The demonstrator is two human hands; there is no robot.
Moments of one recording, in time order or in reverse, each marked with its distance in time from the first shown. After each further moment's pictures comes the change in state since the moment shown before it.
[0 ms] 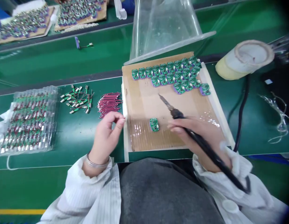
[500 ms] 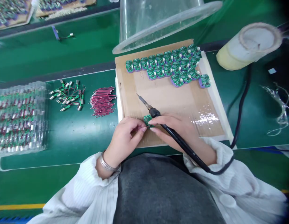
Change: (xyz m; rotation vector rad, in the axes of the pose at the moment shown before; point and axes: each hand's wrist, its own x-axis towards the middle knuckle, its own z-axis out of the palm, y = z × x) left_hand -0.011 0.019 0.047 0.095 -0.276 0.142; right_hand 0.009 -0.004 0.027 0.026 -0.131 -0.092
